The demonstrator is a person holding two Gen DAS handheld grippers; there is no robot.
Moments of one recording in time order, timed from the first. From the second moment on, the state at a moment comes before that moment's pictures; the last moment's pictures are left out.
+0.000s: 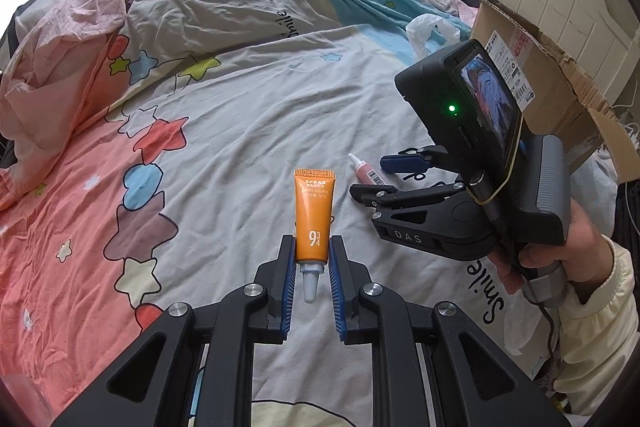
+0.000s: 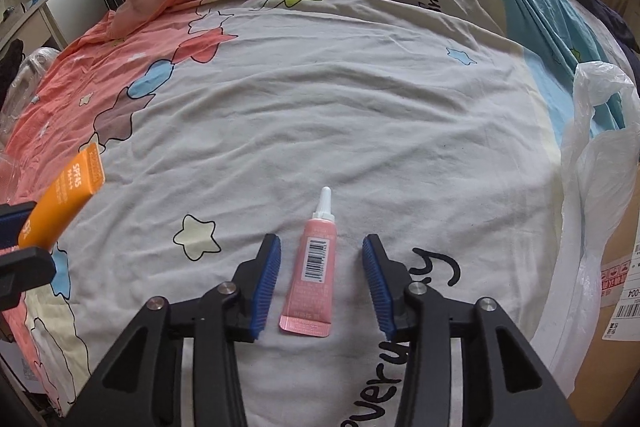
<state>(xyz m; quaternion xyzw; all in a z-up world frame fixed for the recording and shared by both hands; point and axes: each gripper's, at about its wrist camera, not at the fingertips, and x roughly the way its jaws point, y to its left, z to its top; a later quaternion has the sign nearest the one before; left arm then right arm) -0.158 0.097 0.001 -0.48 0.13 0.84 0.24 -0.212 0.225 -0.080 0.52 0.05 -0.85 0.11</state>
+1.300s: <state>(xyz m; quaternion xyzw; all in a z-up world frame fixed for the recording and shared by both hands) -0.059 0.176 0.104 -0.40 0.16 0.85 0.30 -0.062 0.286 0.095 0.38 0.08 -0.92 0.05</state>
